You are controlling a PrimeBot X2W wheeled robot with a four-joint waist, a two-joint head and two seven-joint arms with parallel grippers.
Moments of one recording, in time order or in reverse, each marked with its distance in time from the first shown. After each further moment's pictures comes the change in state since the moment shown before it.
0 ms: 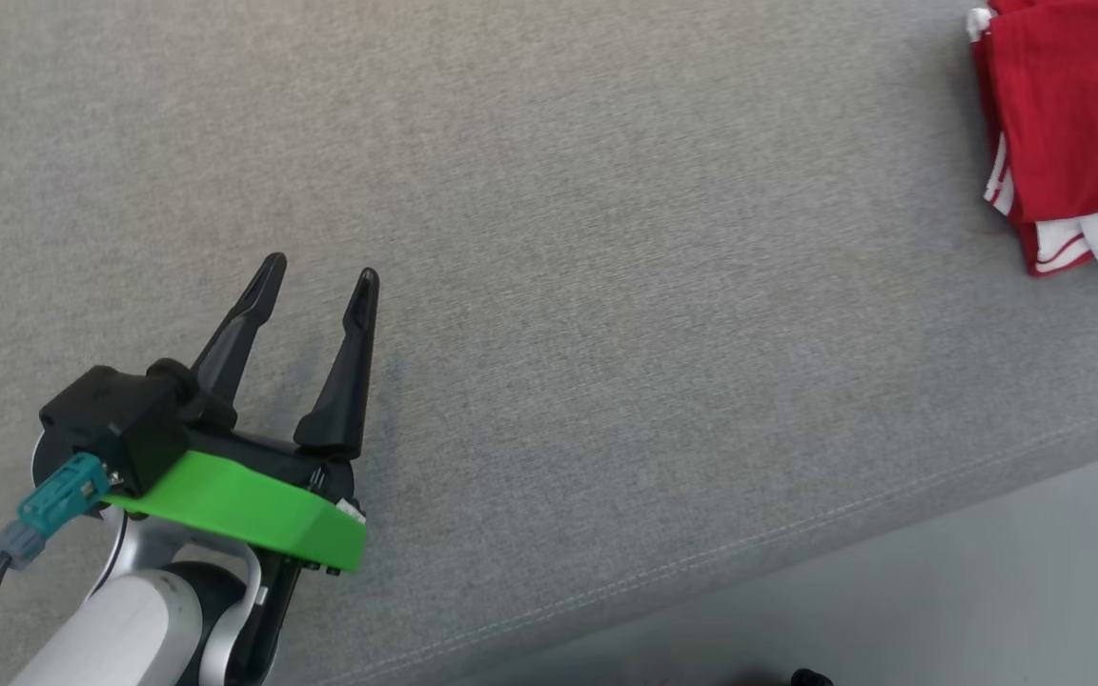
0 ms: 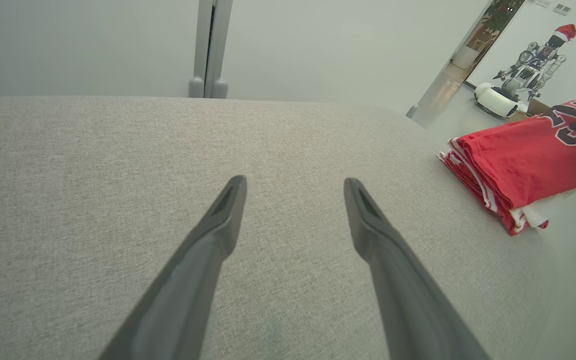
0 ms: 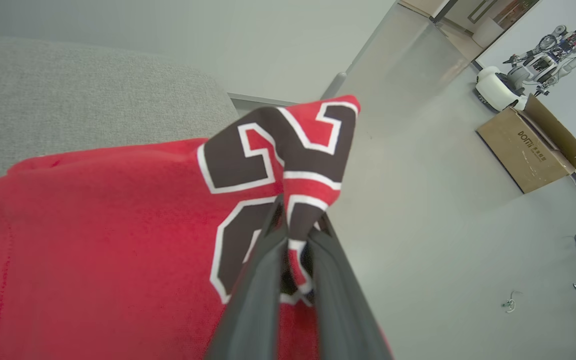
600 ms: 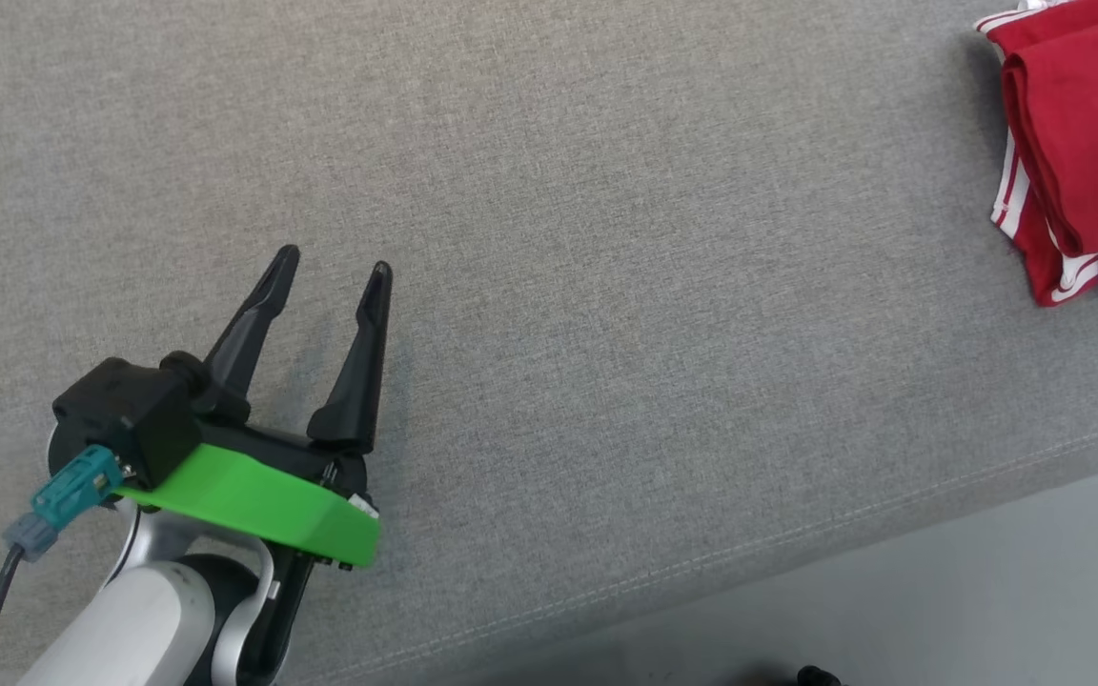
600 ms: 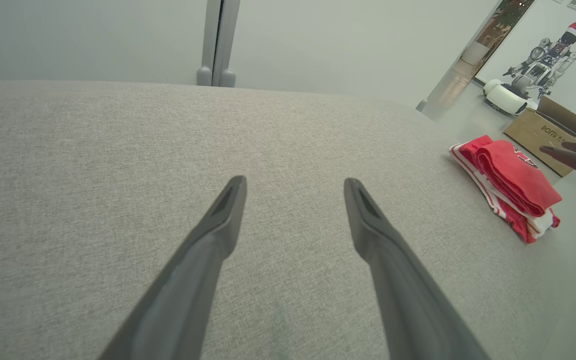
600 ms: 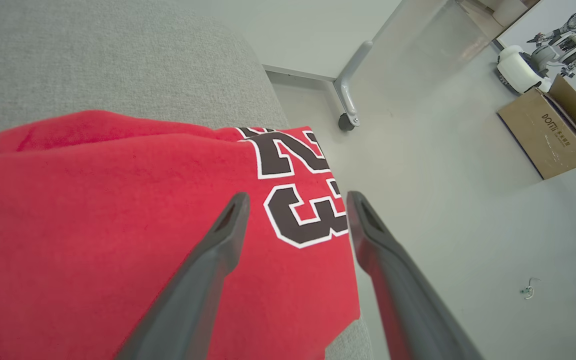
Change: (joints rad) left arm -0.026 0.002 -0.016 -0.002 0.012 0.004 0.016; right arm -0.064 0.110 -0.062 0.268 -0.126 0.000 -0.144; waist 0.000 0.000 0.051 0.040
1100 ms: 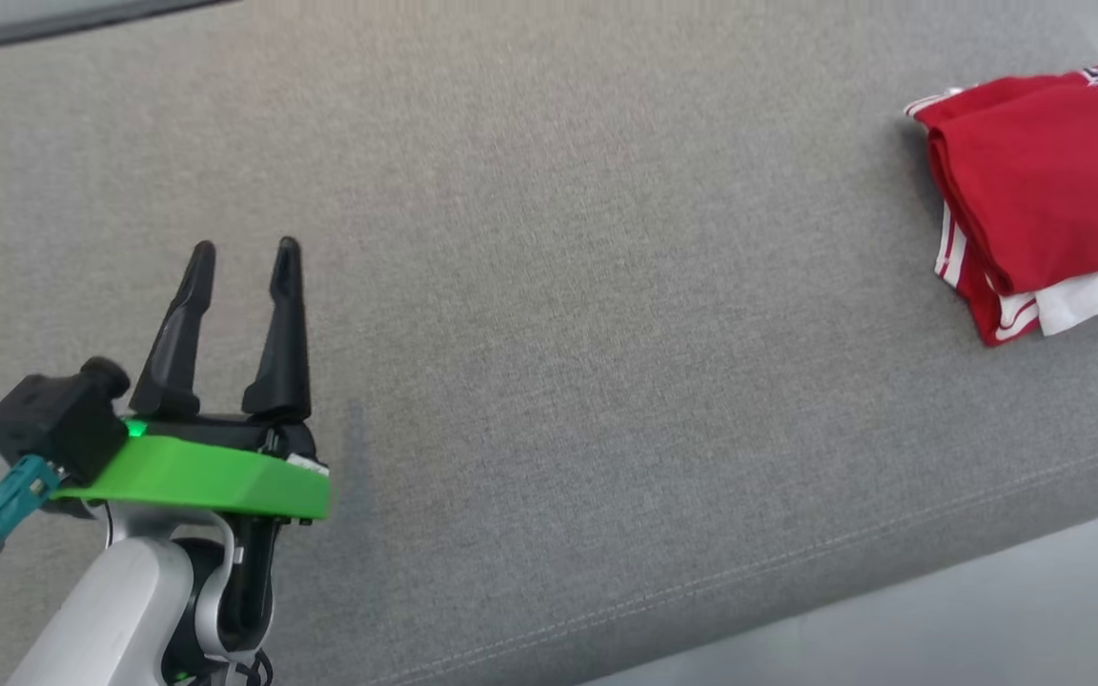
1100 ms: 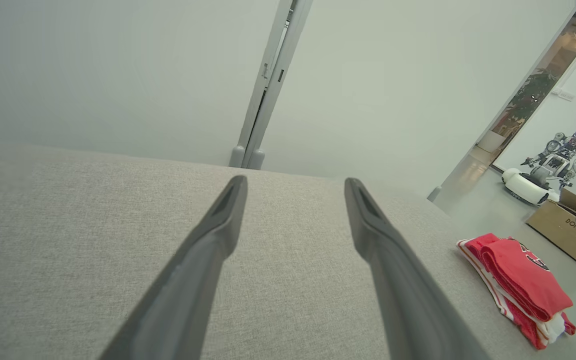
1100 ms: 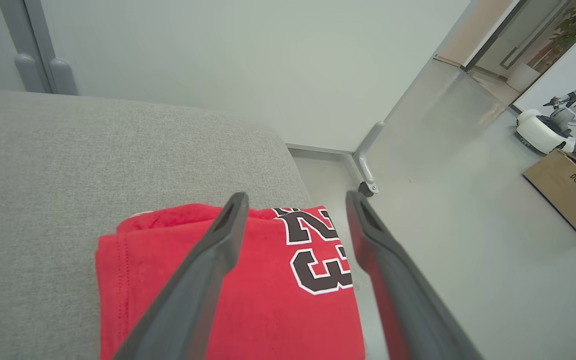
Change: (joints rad) left arm 0.027 -0.100 0.105 0.189 -0.101 -0.047 -0.210; right arm 0.095 -0.006 0.160 -0.192 0.144 0.000 -0.028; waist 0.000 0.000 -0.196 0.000
